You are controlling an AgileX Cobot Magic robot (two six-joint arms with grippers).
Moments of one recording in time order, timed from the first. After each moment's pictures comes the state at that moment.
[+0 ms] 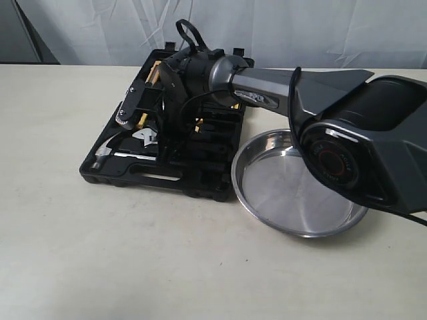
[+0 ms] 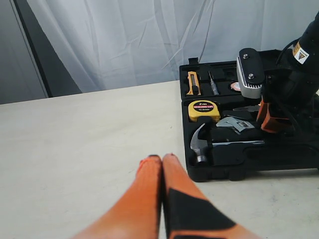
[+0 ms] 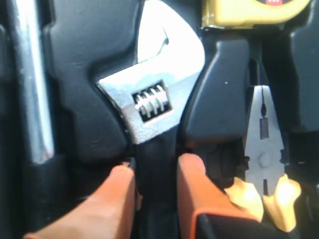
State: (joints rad) left arm -0.02 0.00 0.00 0.03 0.23 0.03; right arm 0.71 2.48 -2.05 -0.07 0.83 -0.61
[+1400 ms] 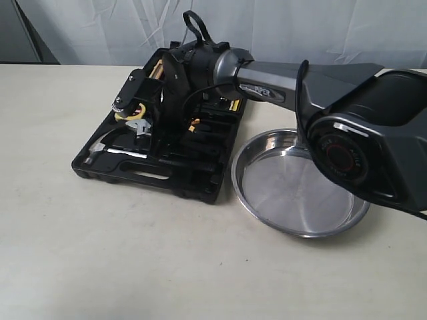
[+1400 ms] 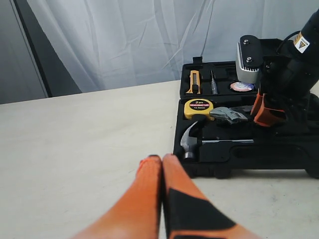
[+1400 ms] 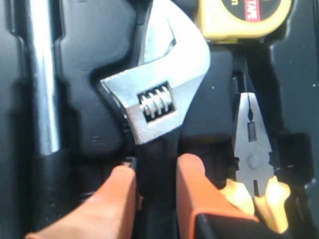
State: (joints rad) left arm -0.02 0.00 0.00 0.03 0.23 0.03; right arm 0.70 2.44 -2.03 0.05 0.78 -0.61
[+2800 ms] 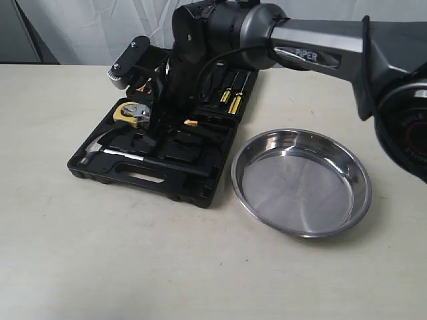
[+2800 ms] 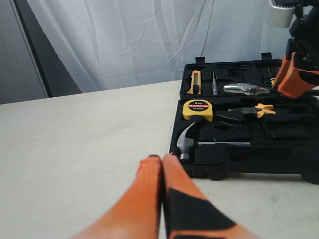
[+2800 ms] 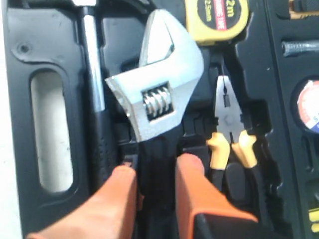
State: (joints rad) left arm -0.02 0.00 0.00 0.03 0.23 0.03; right arm 0.70 2.21 -1.85 0.10 0.81 -0.56
